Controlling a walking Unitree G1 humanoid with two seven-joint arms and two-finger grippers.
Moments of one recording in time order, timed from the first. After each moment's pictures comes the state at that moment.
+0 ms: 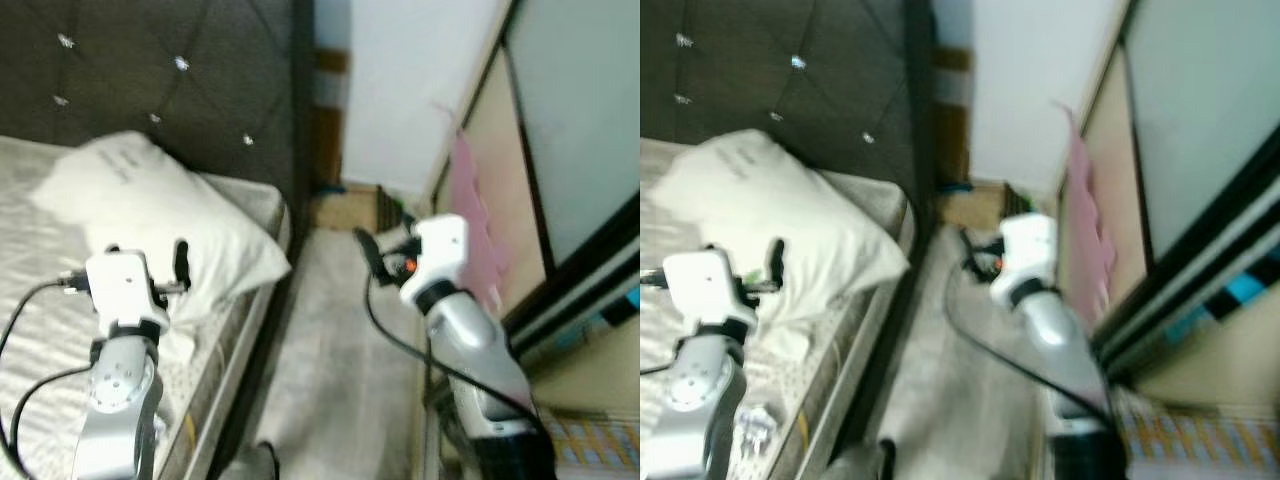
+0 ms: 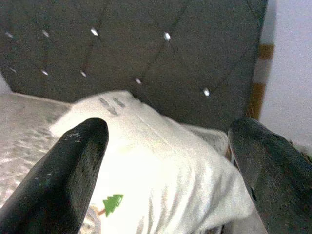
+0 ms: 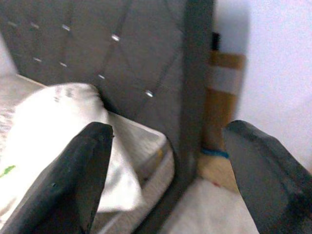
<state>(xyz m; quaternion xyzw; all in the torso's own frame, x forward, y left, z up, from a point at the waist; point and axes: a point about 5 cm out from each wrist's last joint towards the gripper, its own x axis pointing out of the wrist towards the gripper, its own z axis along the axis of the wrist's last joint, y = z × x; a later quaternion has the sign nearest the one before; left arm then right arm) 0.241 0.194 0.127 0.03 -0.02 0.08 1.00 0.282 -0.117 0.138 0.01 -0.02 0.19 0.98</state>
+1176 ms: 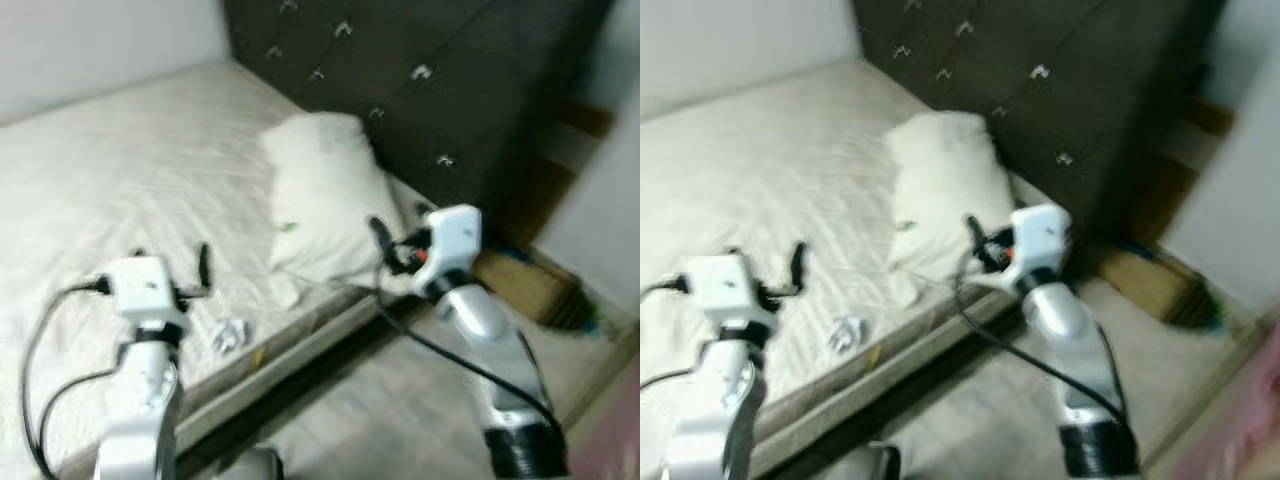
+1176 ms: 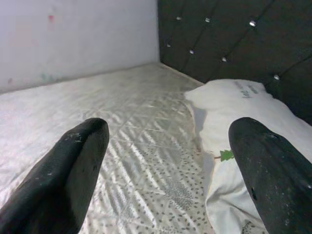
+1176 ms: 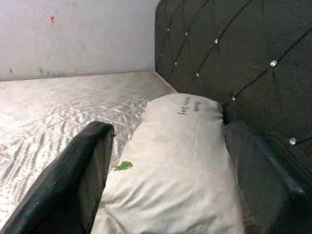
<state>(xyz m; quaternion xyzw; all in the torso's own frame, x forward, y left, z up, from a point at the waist) 0.236 0.175 0.122 0.01 -0.02 0.06 1.00 0.290 -0.134 0.141 -0.01 -0.04 0.15 0.99</state>
